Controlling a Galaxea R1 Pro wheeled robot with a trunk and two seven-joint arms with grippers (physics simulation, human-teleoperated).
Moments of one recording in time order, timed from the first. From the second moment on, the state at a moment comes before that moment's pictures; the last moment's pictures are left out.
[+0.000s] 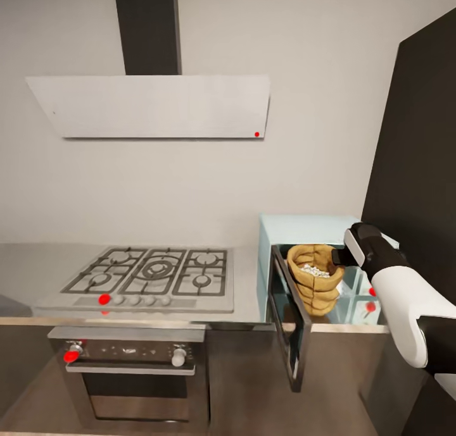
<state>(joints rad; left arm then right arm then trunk) 0.00 -0.03 0.06 -0.03 0.28 -0.06 -0.06 -1.17 -0.20 -0.02 -0.53 -0.09 1.04 -0.19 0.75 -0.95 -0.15</state>
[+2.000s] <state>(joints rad) 0.00 -0.03 0.06 -0.02 0.29 -0.06 -0.06 -1.17 -0.21 -0.02 -0.66 -0.10 1.04 -0.18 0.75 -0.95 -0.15</state>
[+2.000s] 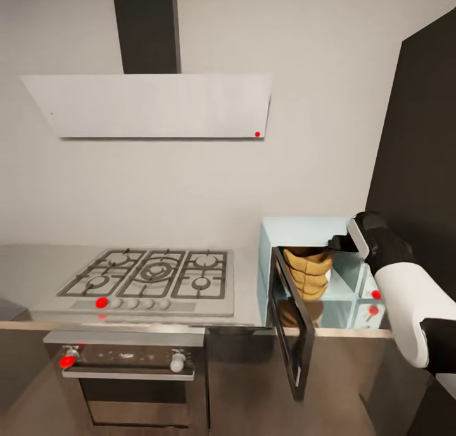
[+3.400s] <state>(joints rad) 0.00 -0.03 0.06 -0.03 0.29 -0.06 -0.06 -0.53 -0.10 0.03 -1.30 -0.09 0.67 0.13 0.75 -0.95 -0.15</state>
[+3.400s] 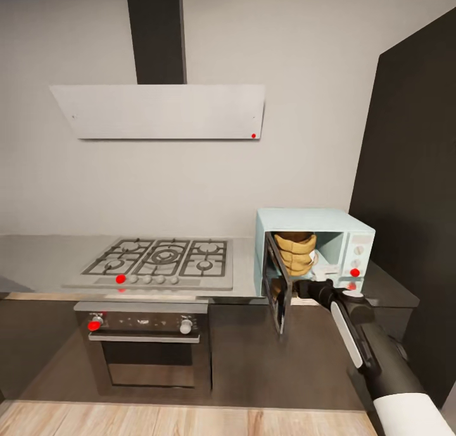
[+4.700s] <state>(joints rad) 0.00 -0.03 0.06 -0.03 0.29 -0.06 -0.06 -0.53 -0.10 0.02 -1.15 -0.10 0.42 -0.06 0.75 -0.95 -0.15</state>
